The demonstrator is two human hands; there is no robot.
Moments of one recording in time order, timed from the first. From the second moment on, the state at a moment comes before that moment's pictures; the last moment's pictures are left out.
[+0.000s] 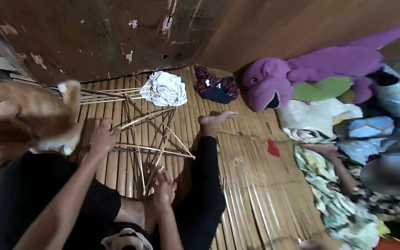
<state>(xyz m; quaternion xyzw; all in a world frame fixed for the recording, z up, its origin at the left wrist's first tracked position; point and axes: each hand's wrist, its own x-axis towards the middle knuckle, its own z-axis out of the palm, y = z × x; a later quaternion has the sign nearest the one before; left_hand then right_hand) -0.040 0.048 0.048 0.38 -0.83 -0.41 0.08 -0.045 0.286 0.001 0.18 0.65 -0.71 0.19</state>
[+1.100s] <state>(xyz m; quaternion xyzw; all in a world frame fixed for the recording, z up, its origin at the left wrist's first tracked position) -0.030 0.161 -0.002 0.44 -0.43 -0.78 0.14 -0.219 0.340 0.039 -0.21 0.84 -0.46 0.20</state>
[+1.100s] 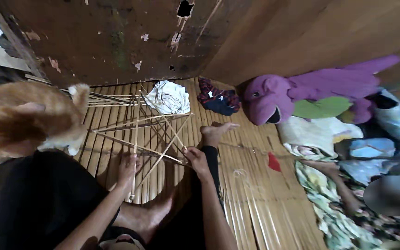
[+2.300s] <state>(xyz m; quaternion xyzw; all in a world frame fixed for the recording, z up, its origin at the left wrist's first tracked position) -0.009 0.101 -0.005 0.18 -0.95 -0.25 -0.02 -0.114 0.336 0.001 -0.07 0.82 -0.57 0.00</state>
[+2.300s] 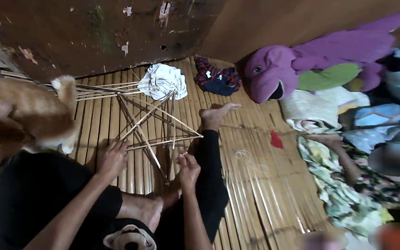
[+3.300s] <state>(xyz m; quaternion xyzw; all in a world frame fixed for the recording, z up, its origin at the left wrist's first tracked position) -0.028 0.179 0.077 0.26 -0.90 -0.31 -0.16 -0.074 0.280 -0.051 0.00 0.75 -0.66 -0.08</state>
